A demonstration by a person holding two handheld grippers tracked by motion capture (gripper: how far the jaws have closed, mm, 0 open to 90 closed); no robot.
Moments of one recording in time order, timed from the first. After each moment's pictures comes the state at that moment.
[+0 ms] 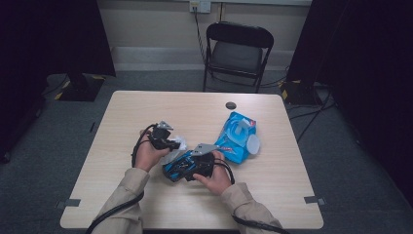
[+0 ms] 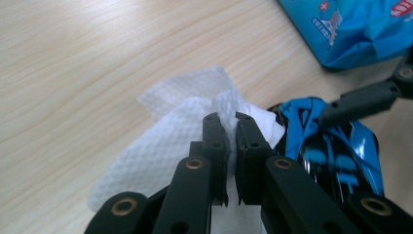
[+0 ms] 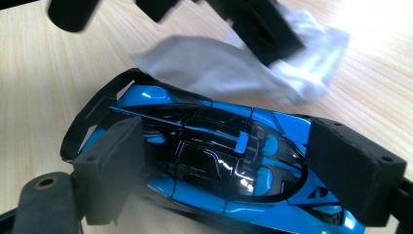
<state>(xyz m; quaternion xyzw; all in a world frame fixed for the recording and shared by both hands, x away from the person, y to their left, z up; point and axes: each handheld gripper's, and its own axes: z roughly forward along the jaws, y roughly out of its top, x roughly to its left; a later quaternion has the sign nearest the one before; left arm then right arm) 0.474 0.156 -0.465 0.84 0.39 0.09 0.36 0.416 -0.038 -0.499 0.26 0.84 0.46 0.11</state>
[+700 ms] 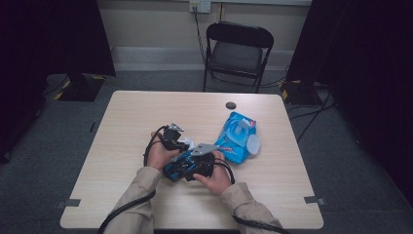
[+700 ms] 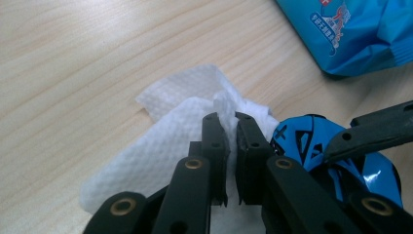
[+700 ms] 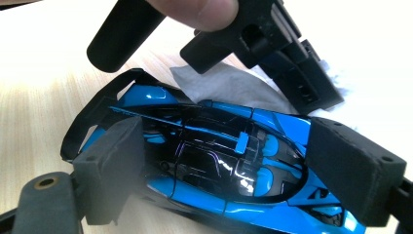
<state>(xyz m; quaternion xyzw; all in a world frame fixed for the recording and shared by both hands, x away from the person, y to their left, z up) 0.483 0.132 -0.484 0.84 0.39 0.07 0.36 0.417 -0.039 -0.499 0.25 0.84 0.47 0.11</state>
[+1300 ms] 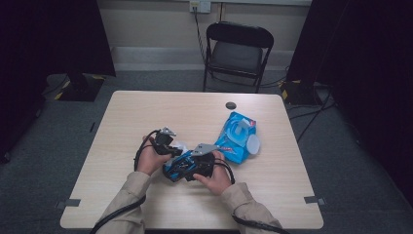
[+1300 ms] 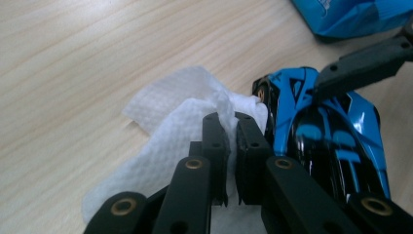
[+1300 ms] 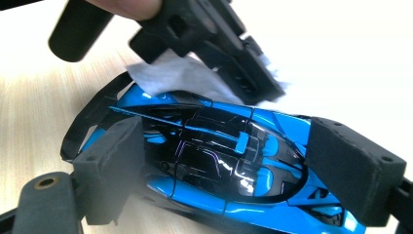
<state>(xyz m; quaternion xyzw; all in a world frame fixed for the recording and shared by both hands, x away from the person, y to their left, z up) 0.464 0.158 -0.482 0.85 0.39 0.06 0.35 0.417 -0.039 -0.499 0.25 0.84 0.47 0.11</state>
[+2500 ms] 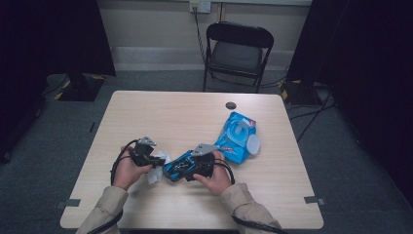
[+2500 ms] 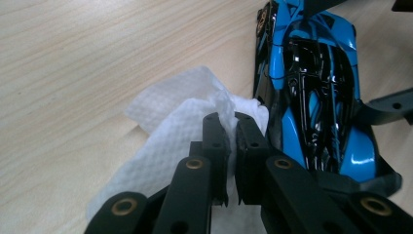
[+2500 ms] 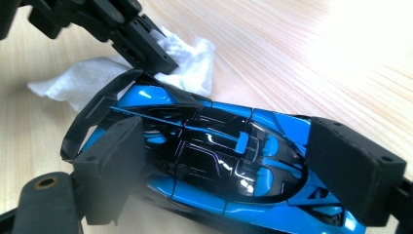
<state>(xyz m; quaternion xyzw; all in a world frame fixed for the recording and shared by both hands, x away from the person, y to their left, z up) 0.419 0.211 -0.475 0.84 0.40 0.06 0.35 0.416 -0.039 -0.500 0.25 0.84 0.47 0.11</state>
